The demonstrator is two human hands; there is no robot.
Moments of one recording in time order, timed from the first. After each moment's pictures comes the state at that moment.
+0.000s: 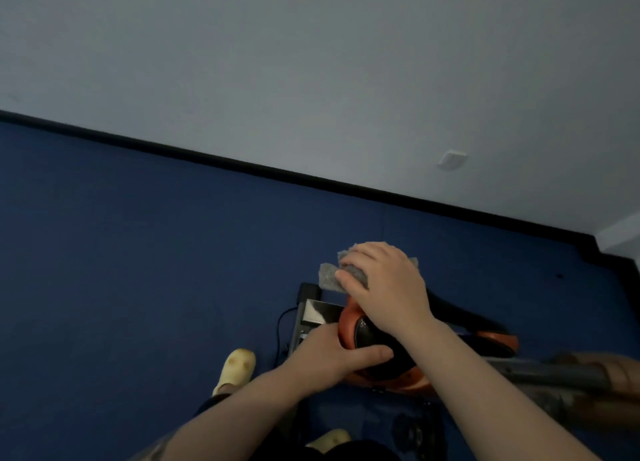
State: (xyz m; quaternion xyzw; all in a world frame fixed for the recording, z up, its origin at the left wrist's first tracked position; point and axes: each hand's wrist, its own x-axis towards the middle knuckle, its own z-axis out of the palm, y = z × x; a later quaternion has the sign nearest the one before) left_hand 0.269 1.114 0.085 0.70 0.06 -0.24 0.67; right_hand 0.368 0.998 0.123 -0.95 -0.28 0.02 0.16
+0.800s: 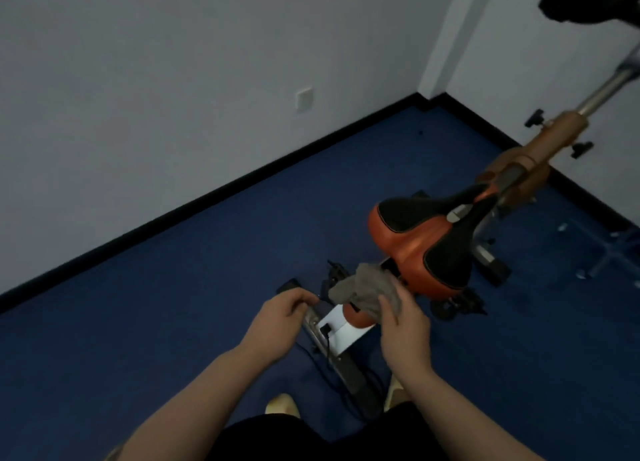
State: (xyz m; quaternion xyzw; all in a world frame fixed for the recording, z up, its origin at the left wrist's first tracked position) left_hand 0.370 1.304 0.050 0.85 -0.20 -0.31 0.38; right_hand 0.251 1.137 0.047 -0.76 0.38 -0.14 0.51
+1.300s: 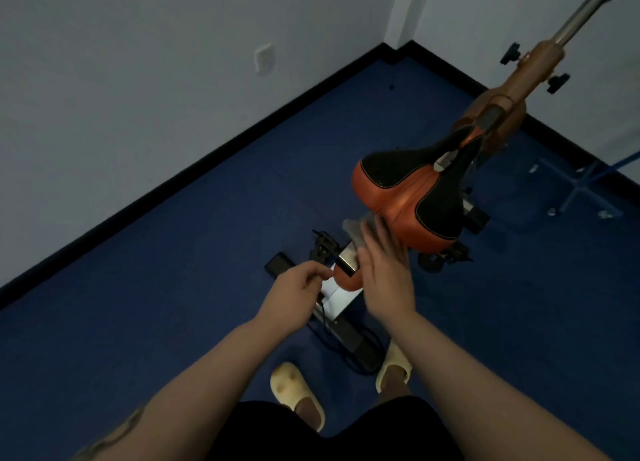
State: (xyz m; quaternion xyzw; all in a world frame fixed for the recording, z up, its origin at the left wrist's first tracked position) left_hand 0.363 1.279 0.040 0.81 -0.23 -0.36 0.39; right_hand 0.267 1.130 0.012 -0.92 0.29 -0.07 0.25
